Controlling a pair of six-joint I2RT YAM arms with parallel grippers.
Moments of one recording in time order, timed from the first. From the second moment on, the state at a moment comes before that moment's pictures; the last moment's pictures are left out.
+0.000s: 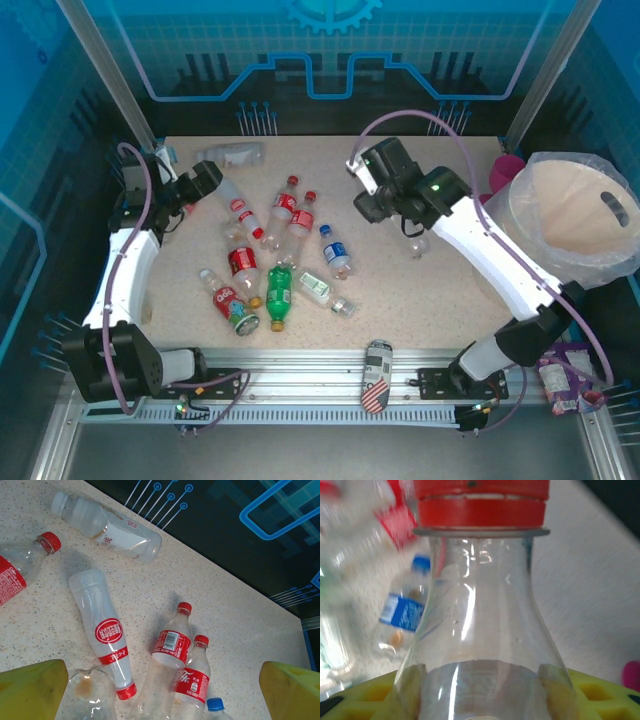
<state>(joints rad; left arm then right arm) 0.19 1.27 1.11 -0.41 0.36 -0.51 0.68 1.50 1.76 -1.11 0.33 -0.13</state>
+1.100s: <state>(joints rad) 0.19 1.25 1.09 -0.39 0.37 -0.54 -0.35 1.43 1.89 -1.09 0.42 -0.19</state>
